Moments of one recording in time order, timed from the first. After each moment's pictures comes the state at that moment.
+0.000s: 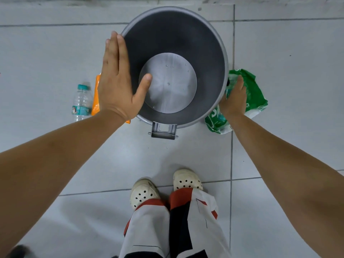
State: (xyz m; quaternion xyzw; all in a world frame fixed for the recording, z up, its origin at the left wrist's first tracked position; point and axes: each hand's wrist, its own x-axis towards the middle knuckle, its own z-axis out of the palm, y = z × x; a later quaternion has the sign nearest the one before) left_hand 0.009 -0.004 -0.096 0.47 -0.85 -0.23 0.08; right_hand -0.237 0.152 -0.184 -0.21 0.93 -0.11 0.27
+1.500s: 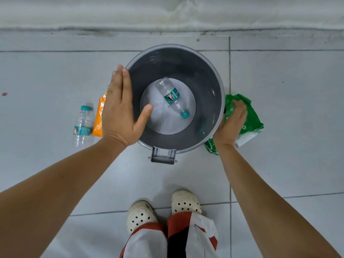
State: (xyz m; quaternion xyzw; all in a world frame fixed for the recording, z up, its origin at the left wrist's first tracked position) left_hand 0.010 -0.005 -0.098 0.46 -0.85 -0.25 0.08; right_hand -0.202 0.144 -0.162 -0.22 0.92 -0.29 0.12
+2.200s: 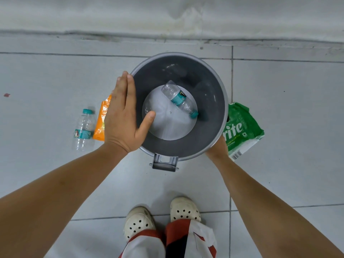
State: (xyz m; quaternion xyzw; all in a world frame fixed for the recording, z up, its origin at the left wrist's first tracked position) left_hand 0.009 -0.004 -0.097 0.48 -0.84 -0.25 0.06; right_hand -0.197 0.168 -0.204 -0.28 0.87 -0.02 0.41
